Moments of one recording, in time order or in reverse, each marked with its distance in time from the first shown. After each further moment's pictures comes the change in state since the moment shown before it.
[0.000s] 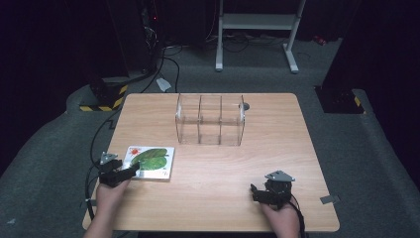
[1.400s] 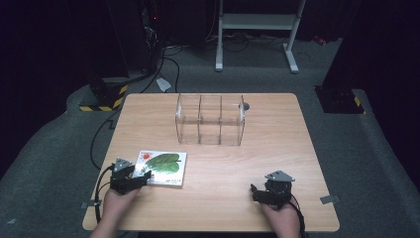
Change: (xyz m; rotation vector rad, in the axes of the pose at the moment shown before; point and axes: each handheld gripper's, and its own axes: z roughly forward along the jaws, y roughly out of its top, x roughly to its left) left arm -0.043 -0.014 -0.002 0.033 -0.071 0.134; right arm 0.001 0.000 0.000 0.000 -0.001 0.002
